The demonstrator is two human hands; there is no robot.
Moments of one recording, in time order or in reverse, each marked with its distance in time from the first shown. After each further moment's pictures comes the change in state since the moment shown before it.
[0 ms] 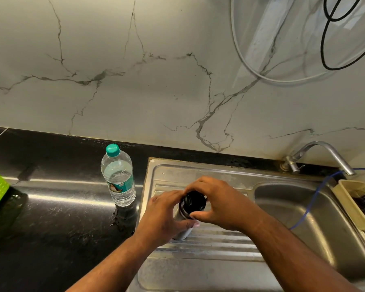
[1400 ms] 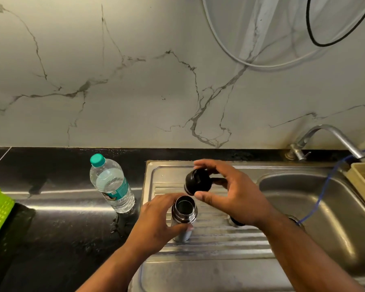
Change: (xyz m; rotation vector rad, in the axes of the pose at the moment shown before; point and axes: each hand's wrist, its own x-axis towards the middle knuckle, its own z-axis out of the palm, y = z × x) left_hand -0.001 0.005 -0.005 0.109 -0.031 -0.010; right_hand -0.027 0.035 -0.018 0.602 0.301 0.025
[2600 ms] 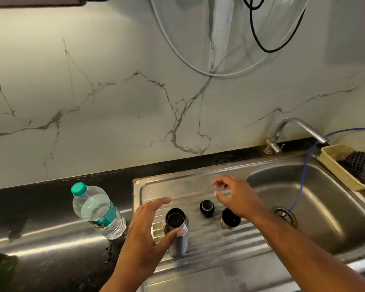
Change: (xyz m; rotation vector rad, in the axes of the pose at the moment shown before) left_hand -0.010 0.025 -0.022 -0.060 0.113 0.094; right_hand -0.009 0.097 -0.011 -0.340 0.215 0.342
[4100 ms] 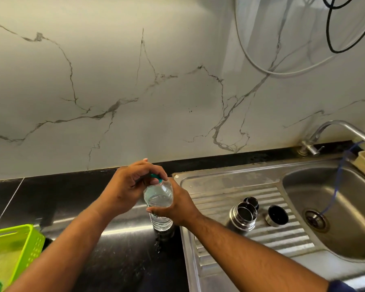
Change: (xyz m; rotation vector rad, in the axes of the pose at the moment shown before) left_hand 0.062 -0.110 -0.194 -0.011 -0.105 0.309; right_hand 0.042 -0.217 0.225 0.371 -0.154 -0.127
